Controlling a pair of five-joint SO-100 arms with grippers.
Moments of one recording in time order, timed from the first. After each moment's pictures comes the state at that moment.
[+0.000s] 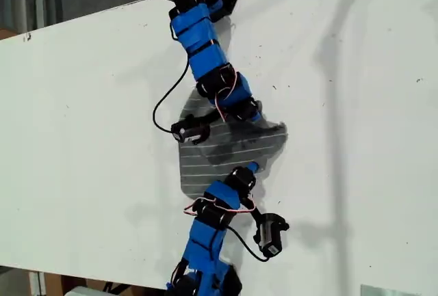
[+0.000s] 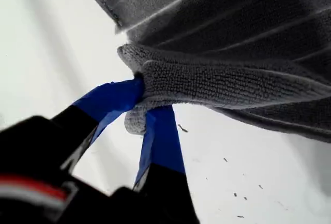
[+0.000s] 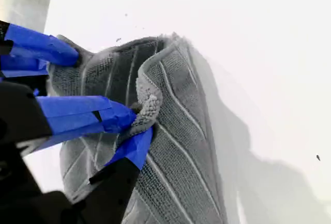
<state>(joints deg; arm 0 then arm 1) 13.8 73.5 71.9 62.8 -70.0 -18.6 69.8 64.4 79.3 71.2</state>
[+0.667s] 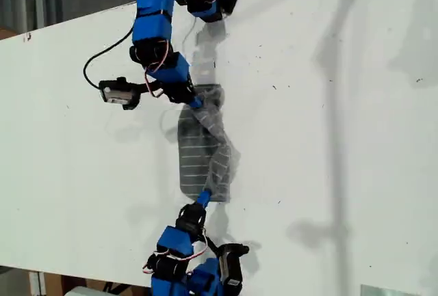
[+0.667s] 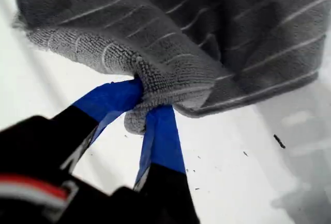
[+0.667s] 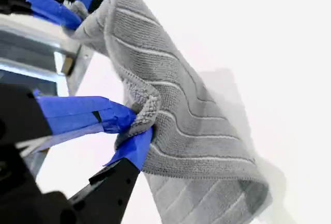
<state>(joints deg) -1.8 125.2 117.9 56.7 -70.3 3.3 100.8 87.5 81.7 68.0</state>
